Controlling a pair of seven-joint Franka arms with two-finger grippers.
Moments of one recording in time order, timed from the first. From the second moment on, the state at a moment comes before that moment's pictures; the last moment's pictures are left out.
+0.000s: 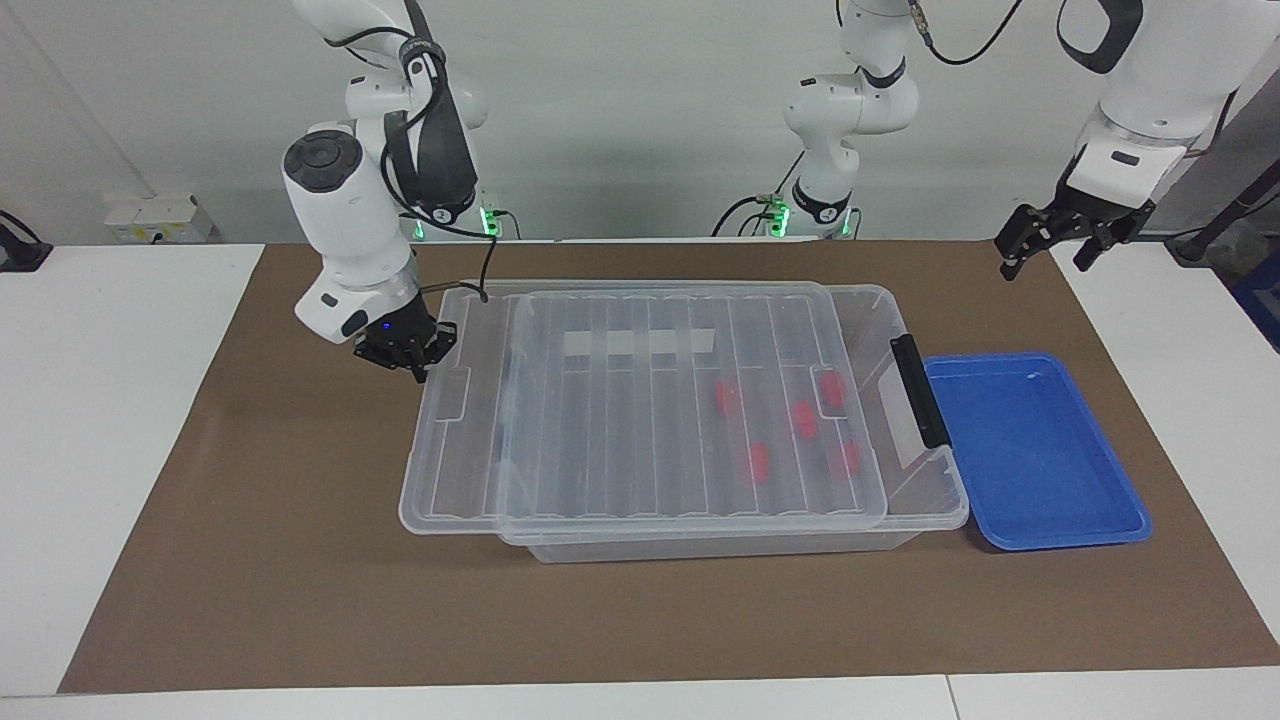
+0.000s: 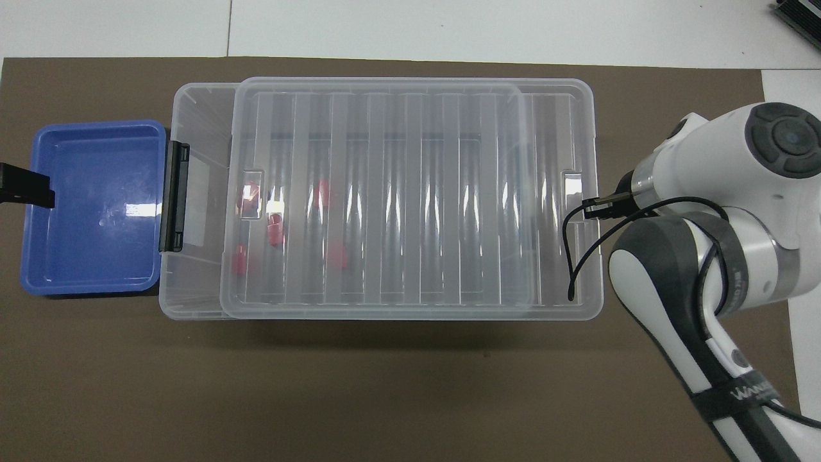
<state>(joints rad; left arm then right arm) -0.04 0.00 0.04 -1.55 0.07 1.58 0.00 0.07 0.08 0.11 -1.88 -0.03 1.98 0.04</state>
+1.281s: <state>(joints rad) -0.05 0.00 0.05 -1.56 0.07 1.58 0.00 0.18 0.07 0.12 -1.89 0.02 1.98 0.04</state>
